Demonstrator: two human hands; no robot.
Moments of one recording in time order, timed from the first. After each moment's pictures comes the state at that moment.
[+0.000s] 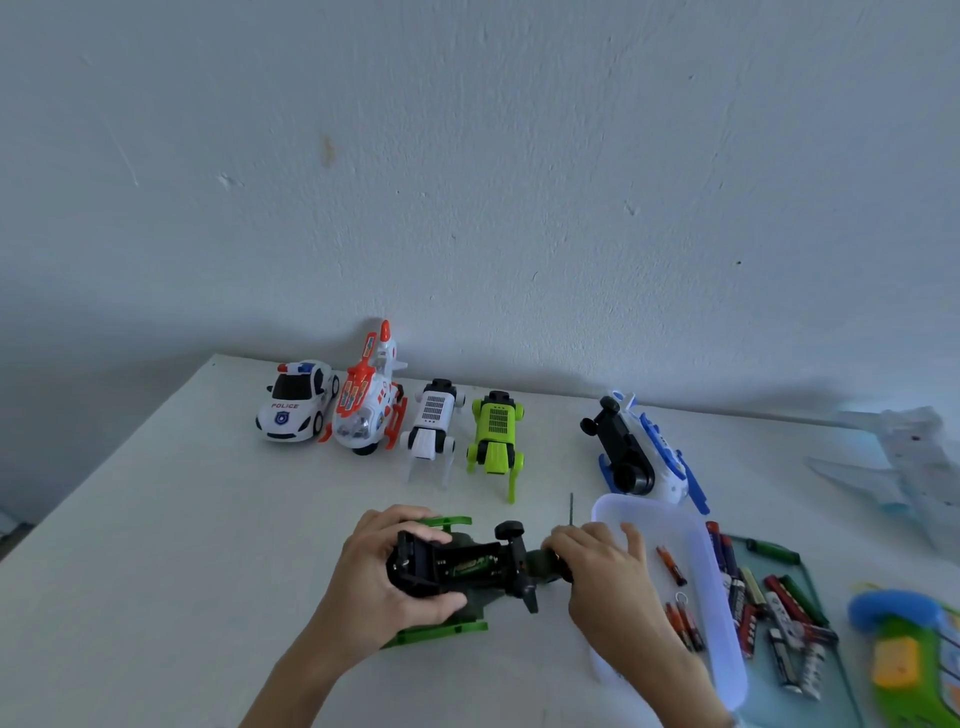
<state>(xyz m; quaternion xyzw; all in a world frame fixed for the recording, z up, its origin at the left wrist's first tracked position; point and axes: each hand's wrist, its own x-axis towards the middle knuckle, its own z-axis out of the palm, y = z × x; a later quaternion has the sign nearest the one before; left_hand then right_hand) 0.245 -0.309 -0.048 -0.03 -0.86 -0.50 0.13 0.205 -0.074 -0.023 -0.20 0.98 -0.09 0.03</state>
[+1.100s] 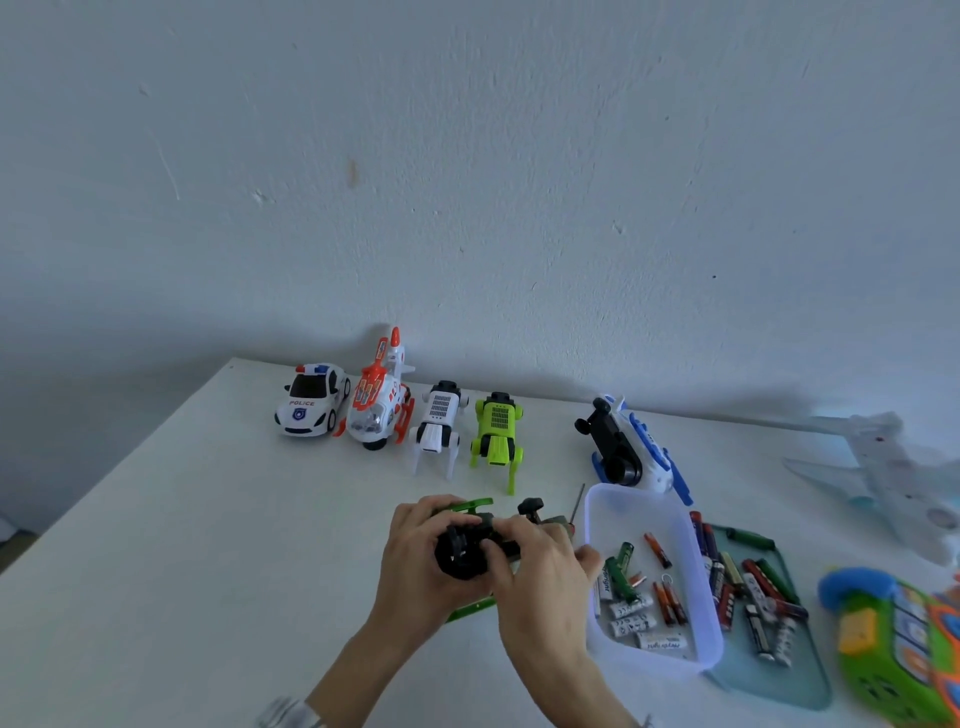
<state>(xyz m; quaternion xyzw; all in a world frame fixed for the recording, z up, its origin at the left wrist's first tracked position) 0.253 -0.268 -0.058 -0.02 -0.88 -0.42 0.22 0.264 -0.142 -0.007 -0.05 0.94 -0.31 -0.11</state>
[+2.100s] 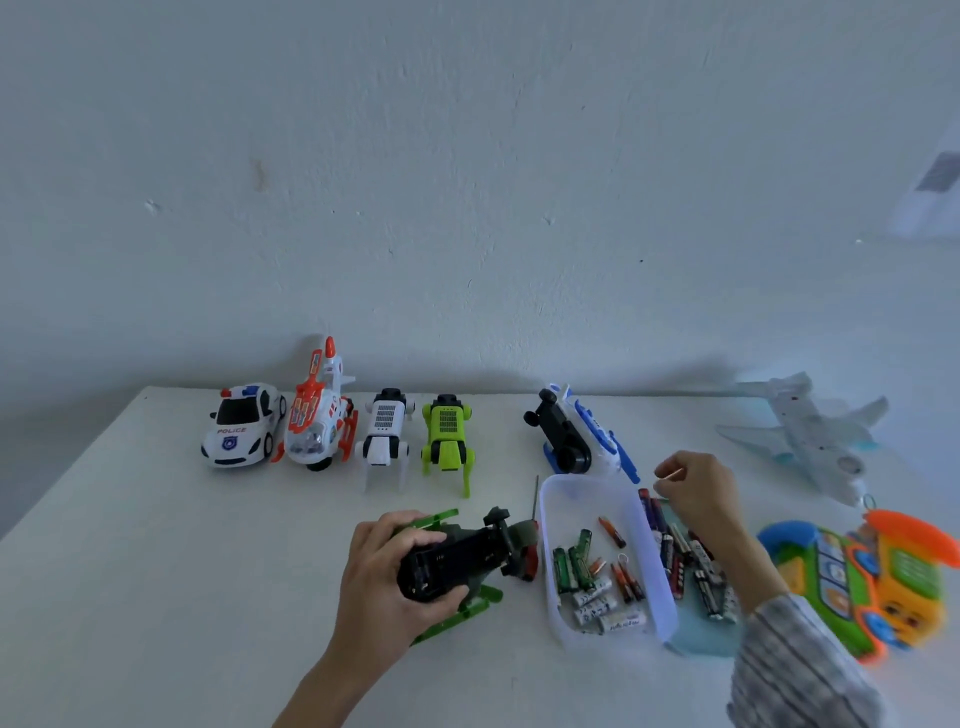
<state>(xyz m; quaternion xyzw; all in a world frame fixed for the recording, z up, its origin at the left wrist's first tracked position) 0.248 -0.275 -0.066 -0.11 -0.88 -0.40 0.24 0.153 0.053 -0.005 0.18 0.93 -0.32 -0.04</state>
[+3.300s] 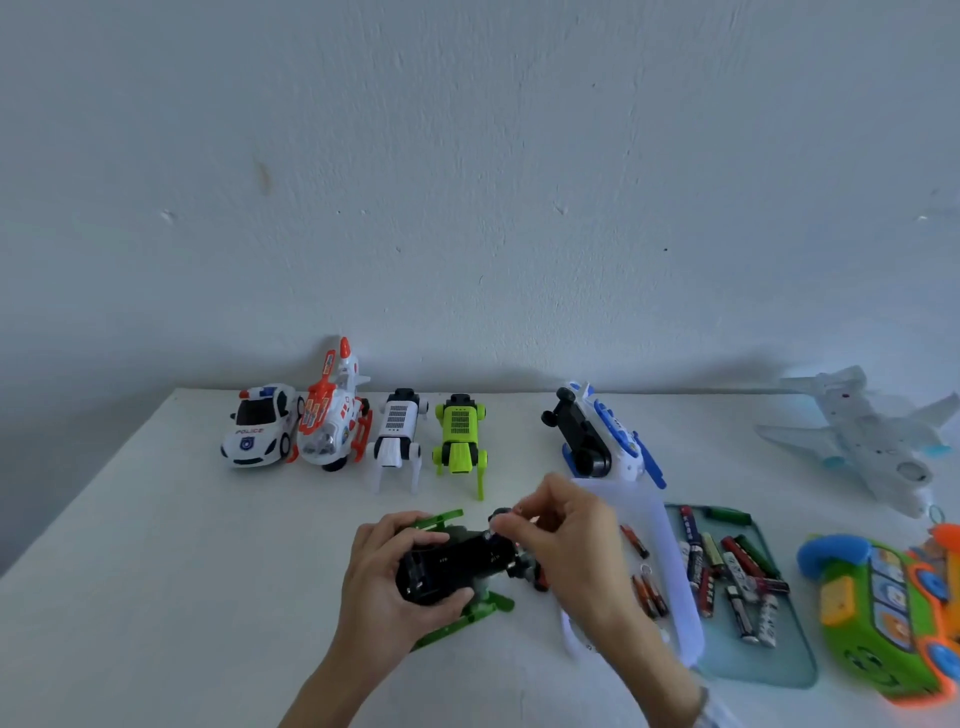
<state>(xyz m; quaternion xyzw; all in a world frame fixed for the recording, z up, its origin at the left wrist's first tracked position) 0.245 -0.271 -0.060 -0.07 -0.87 -0.44 0.21 0.224 -0.082 0.020 -0.04 0.78 -0.62 -0.01</state>
